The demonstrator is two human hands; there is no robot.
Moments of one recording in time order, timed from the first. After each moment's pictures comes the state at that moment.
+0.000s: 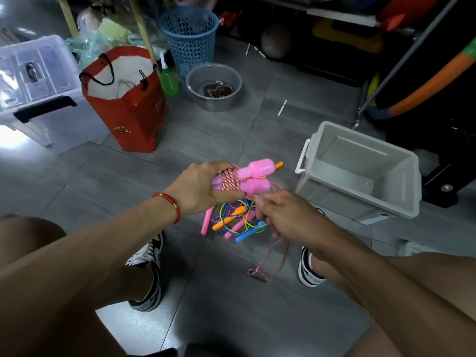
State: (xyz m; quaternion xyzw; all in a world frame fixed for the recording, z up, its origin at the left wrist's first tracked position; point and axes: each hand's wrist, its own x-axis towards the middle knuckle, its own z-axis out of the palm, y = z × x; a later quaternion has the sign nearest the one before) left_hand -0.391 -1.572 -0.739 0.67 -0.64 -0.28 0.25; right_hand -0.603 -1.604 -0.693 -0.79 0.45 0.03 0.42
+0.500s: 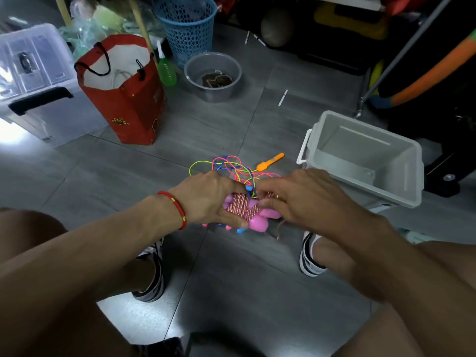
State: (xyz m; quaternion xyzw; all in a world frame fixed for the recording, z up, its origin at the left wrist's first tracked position) left_hand -0.406 -1.557 -0.736 0.61 -0.76 -0.22 0.05; right_hand -0.619 -1.614 -0.677 -0.96 0.29 0.01 0.07
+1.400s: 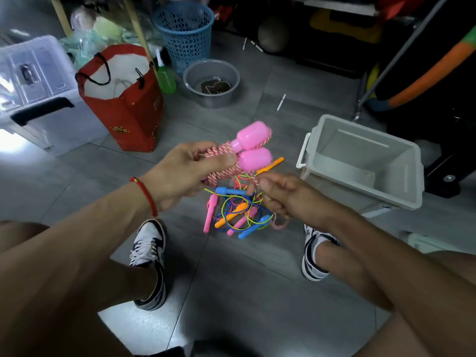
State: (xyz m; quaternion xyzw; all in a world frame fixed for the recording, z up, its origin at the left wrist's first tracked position) left_hand -0.390 -1.565 -0.696 0.58 -0.42 -0.55 0.43; right_hand -0.612 -1.630 -0.721 -0.68 0.31 -0.09 0.66
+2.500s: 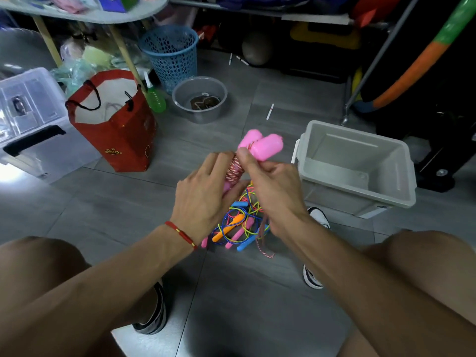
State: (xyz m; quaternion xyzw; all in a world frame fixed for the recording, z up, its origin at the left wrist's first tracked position) left_hand -0.438 -1.573 -0.725 0.67 -0.67 0.01 0.32; right_hand -0.566 -1.619 -0.698 -0.52 0.54 -0.39 0.54
